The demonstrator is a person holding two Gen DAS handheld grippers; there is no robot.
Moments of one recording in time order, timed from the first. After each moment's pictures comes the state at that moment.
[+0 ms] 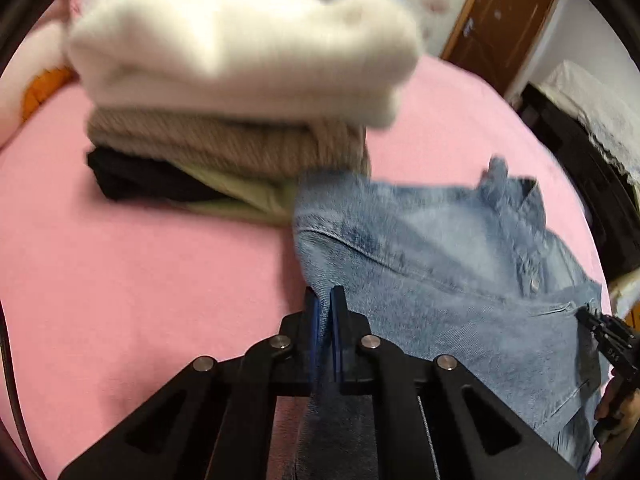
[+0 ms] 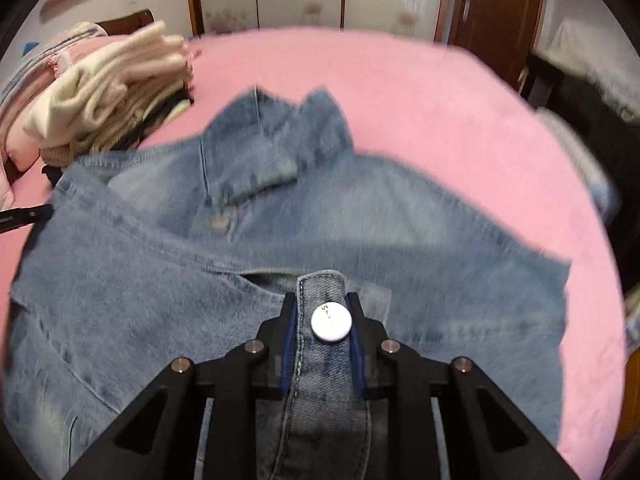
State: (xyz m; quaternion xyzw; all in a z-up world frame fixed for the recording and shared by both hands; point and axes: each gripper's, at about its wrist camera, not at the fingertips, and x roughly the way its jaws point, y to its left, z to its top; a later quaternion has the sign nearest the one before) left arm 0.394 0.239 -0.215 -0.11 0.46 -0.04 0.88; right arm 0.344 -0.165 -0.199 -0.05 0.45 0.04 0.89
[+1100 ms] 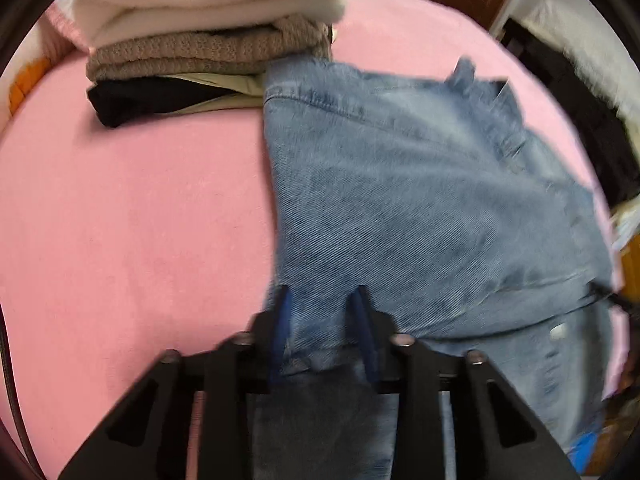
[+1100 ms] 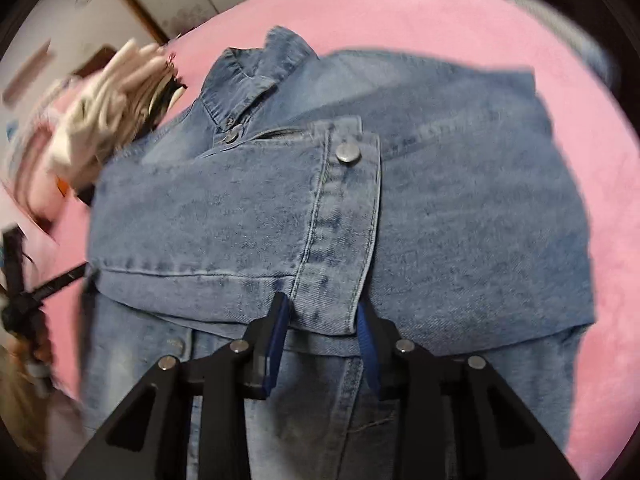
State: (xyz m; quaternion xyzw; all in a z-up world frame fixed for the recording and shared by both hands) left arm 0.320 0.222 -0.238 -0.01 0.55 -0.06 0.83; right arm 0.254 -0.201 -0.209 0.10 0.54 0.04 0.83
